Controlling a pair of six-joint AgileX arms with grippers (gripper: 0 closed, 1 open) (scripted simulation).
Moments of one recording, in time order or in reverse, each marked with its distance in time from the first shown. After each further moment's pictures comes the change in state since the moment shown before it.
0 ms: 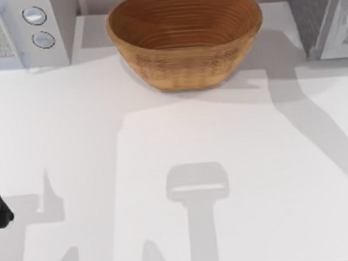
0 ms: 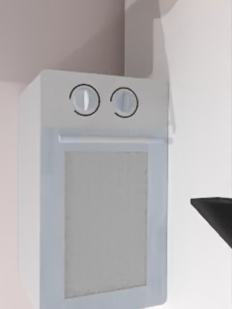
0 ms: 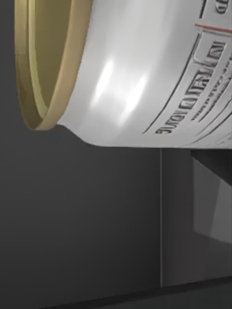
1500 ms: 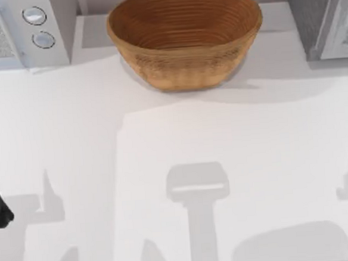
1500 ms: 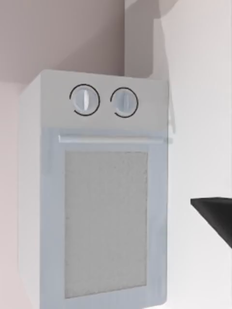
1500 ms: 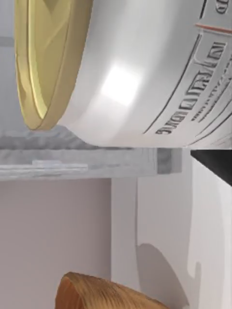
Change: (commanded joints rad) left arm 0.000 0.000 0.000 0.000 0.000 0.000; right arm -0.553 -1.380 -2.077 0.671 -0.577 -0.015
